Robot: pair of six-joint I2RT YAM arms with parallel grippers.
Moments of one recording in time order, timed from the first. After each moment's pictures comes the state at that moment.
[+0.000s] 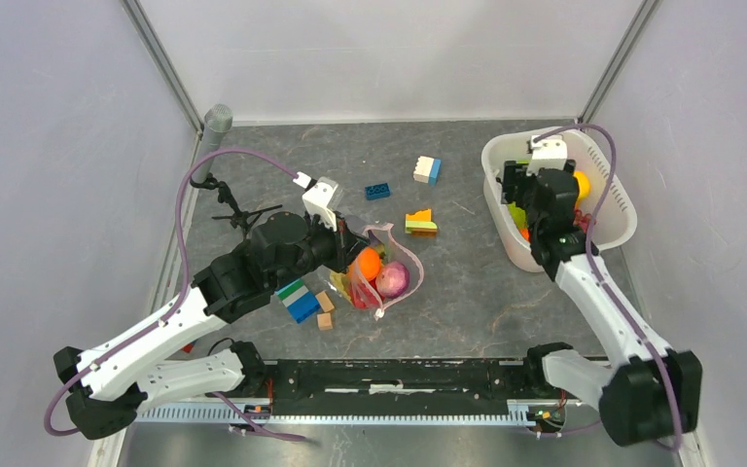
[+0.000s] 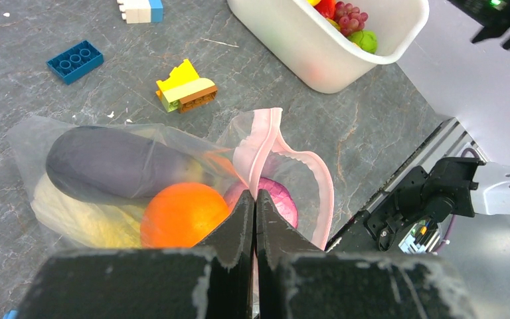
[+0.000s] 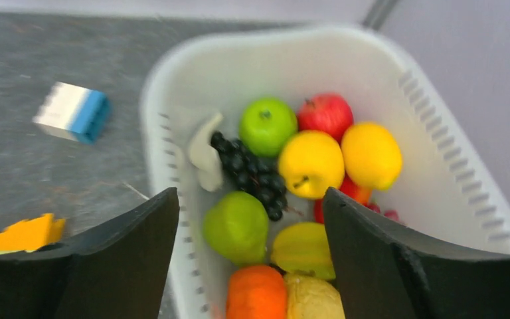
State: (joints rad) left arm -0.95 0.91 1.02 -0.42 -0.16 -0.42; right arm 0.24 1.05 0.79 0.04 0.35 -0.10
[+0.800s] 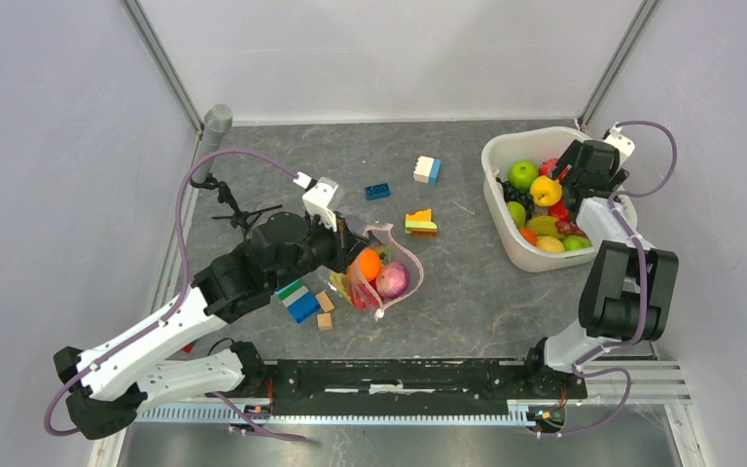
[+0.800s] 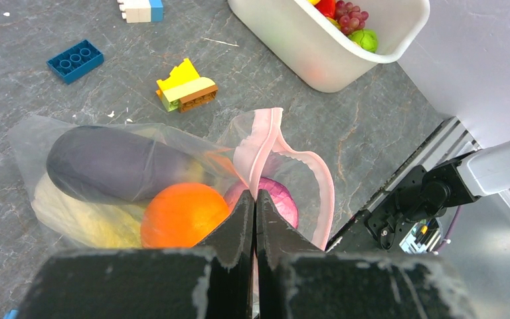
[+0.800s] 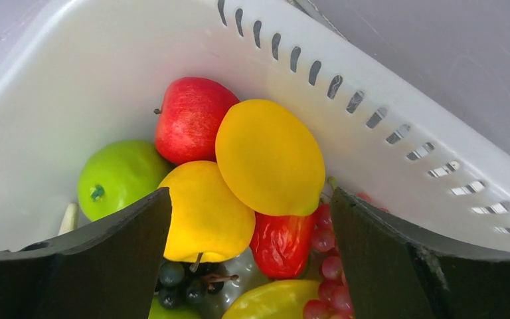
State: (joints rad) left arm -0.95 0.91 1.02 -0.43 -0.15 -0.42; right arm -0.23 1.57 1.03 0.01 0.30 0.34
